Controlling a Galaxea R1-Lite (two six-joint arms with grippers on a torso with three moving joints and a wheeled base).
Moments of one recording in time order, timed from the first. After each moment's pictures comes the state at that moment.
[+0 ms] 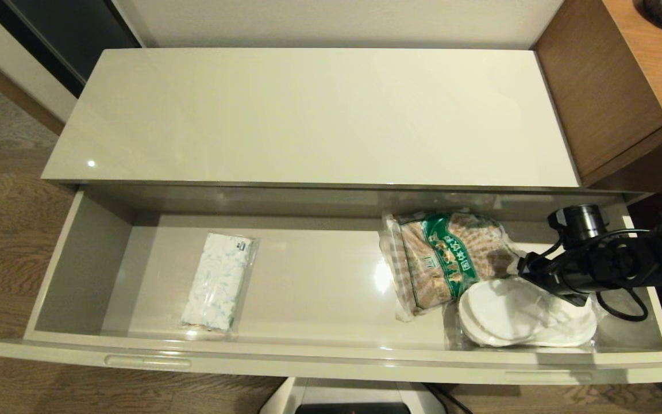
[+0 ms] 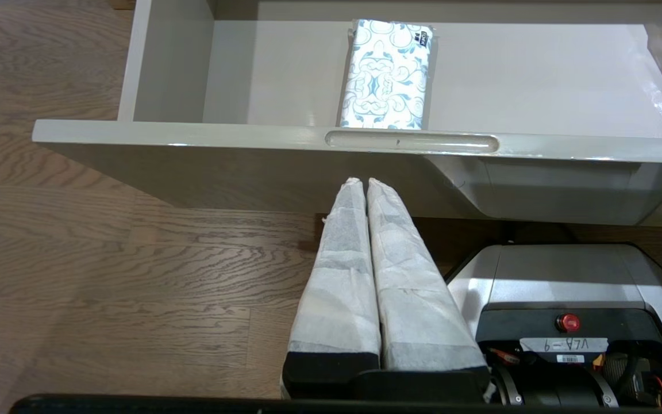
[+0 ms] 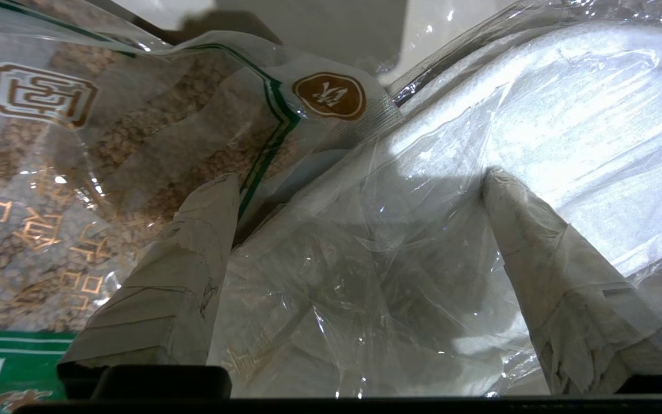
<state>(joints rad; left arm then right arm) 0.01 0.00 0.00 0.00 -0.01 0.03 -0.05 2.10 -1.00 -0.18 -0.10 0.54</state>
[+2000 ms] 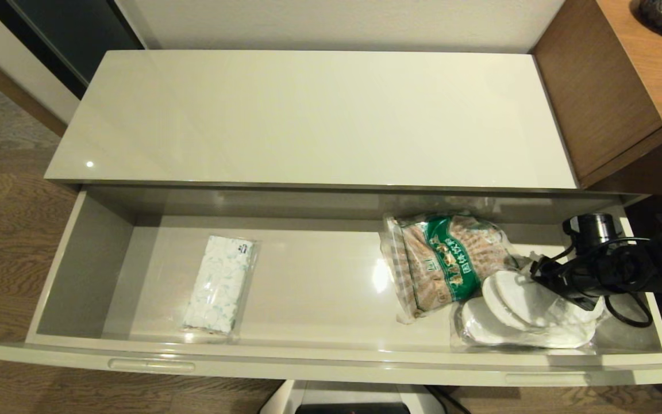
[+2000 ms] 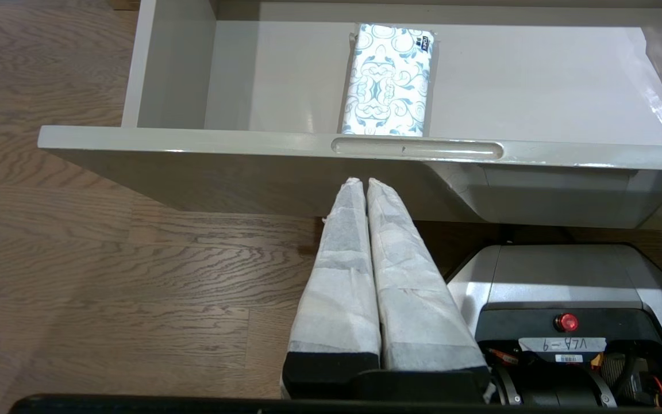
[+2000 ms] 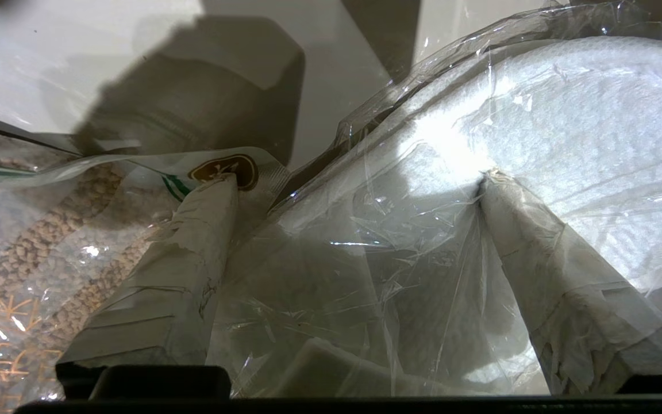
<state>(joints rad) 0.01 0.00 0.00 0.00 -0.01 0.03 -0.18 2.24 -1.04 -0.25 -0.10 0.52</state>
